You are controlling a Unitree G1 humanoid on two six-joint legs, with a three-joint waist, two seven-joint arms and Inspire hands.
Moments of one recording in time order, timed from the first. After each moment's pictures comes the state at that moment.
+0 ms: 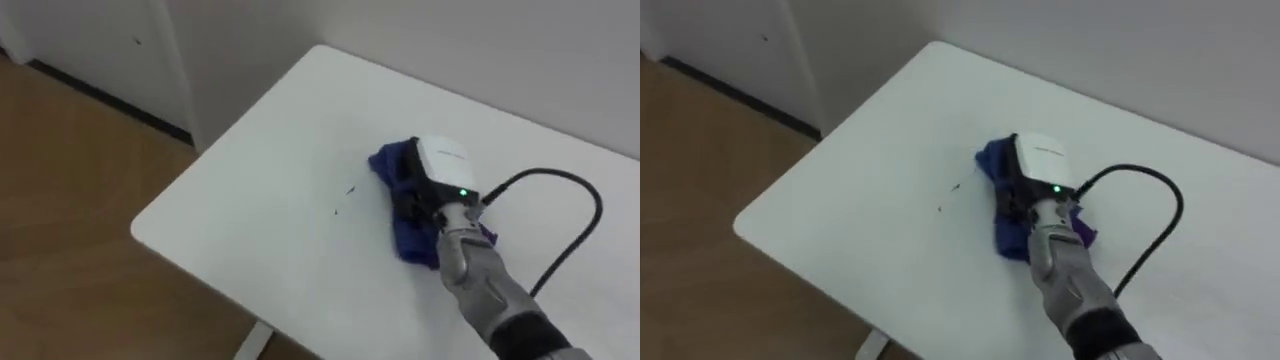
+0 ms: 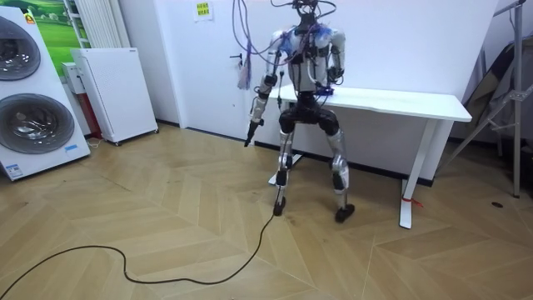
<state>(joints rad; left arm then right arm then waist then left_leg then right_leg) 0.24 0.31 0.09 0.94 0.30 0.11 0.01 -0.28 -0.24 0.26 0.75 -0.74 -0.03 -0.48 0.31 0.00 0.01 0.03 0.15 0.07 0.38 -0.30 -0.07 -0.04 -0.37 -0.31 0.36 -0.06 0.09</state>
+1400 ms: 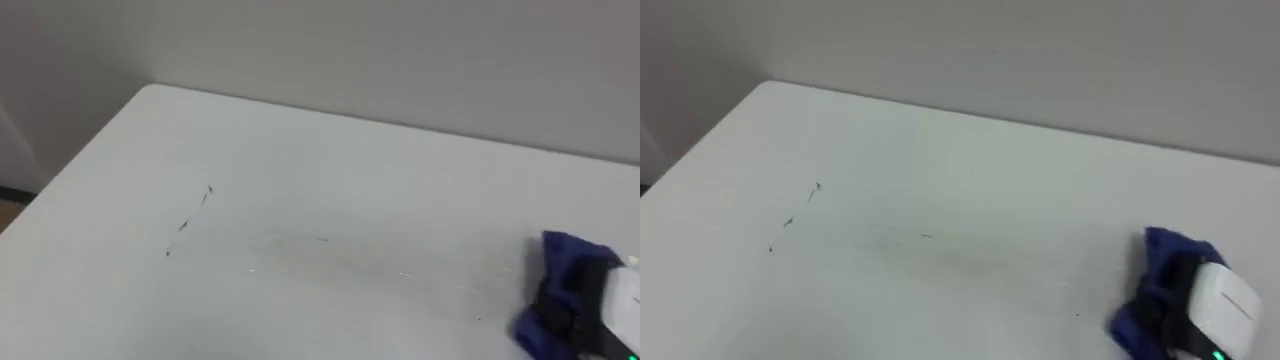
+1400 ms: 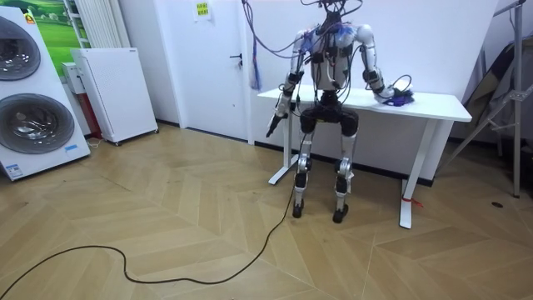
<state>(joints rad) 0.37 0.24 0.27 0.85 0.34 0.12 0.14 0.30 -0.31 -0.22 0.70 -0.66 -0.20 -0.90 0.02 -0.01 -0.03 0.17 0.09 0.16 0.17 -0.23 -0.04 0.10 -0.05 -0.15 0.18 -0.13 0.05</state>
